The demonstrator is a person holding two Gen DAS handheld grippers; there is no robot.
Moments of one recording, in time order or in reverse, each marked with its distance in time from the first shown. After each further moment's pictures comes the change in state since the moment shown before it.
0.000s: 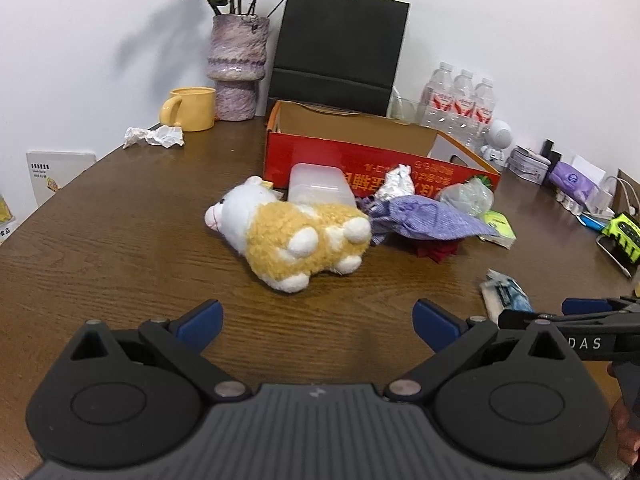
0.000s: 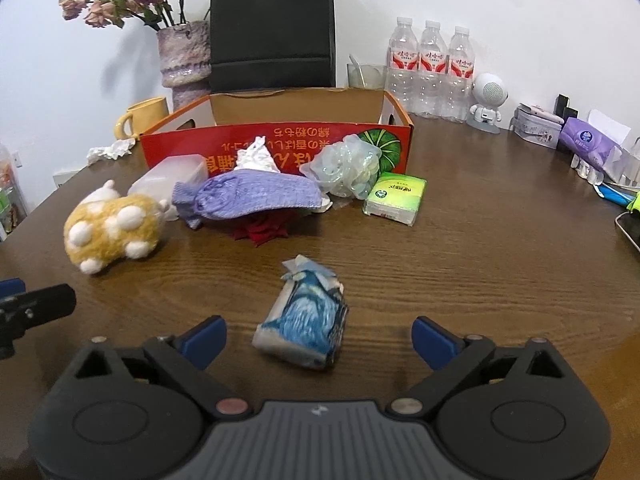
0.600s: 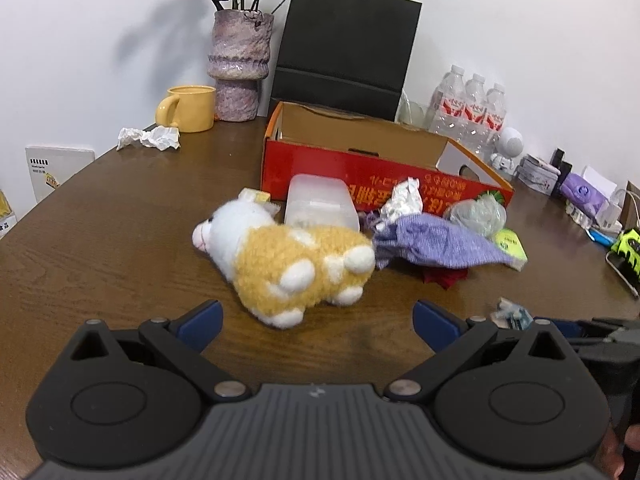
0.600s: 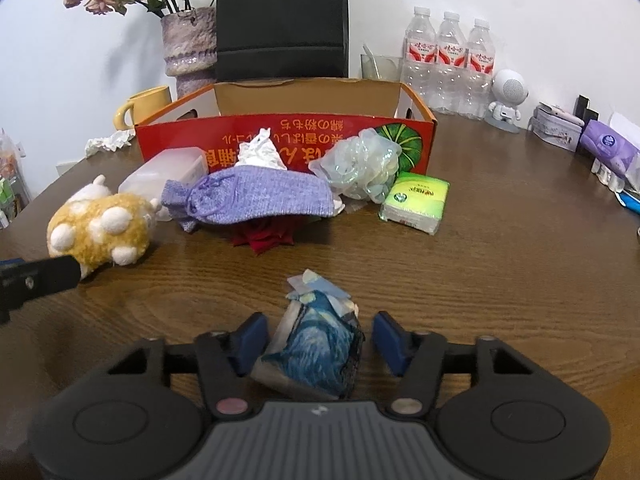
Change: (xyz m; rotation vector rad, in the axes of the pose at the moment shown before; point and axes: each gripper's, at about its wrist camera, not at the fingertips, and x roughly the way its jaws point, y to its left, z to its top) left arm 0.024 -0.003 0.023 -0.025 0.004 -0.002; right arm 0.030 0.002 0.013 -0.030 0.014 0.024
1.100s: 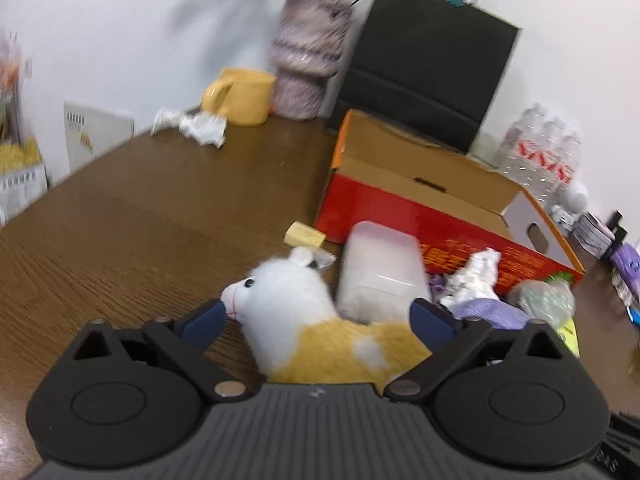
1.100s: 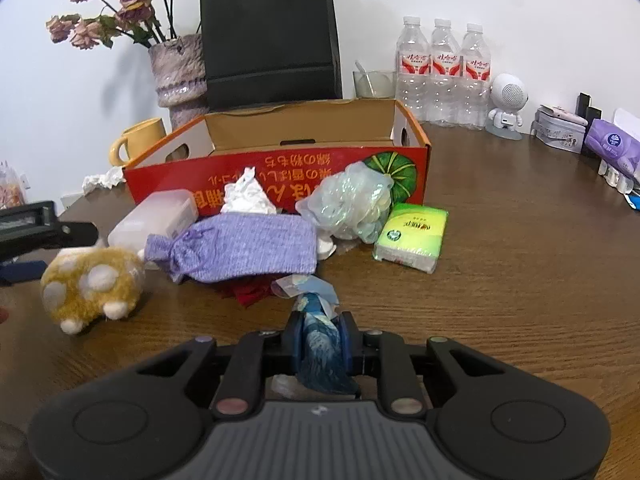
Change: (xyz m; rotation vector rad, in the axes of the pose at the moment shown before) left arm 0.063 0.039 0.054 -0.211 0.054 0.098; right arm 0.010 -0.018 0.023 0.061 -0.048 0.039
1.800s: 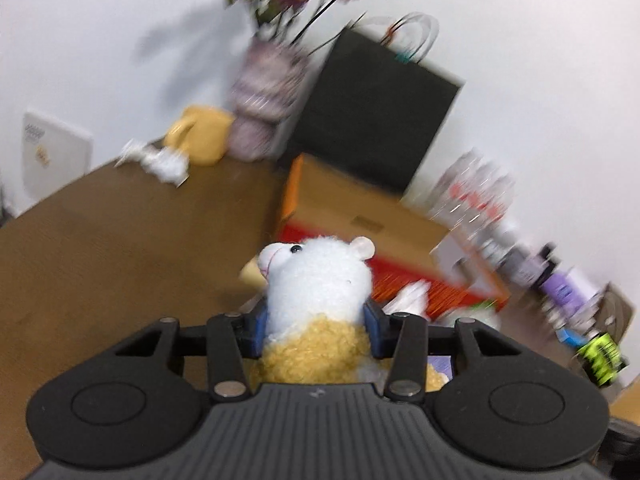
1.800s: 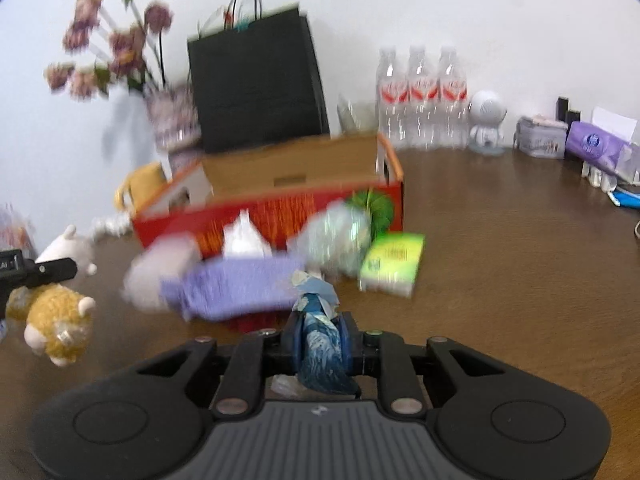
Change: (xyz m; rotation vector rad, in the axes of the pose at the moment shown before) left arm -0.056 0.010 0.007 -0.001 -0.137 -0.240; right arm -0.035 -0.016 0.009 0.086 -0.119 0.030
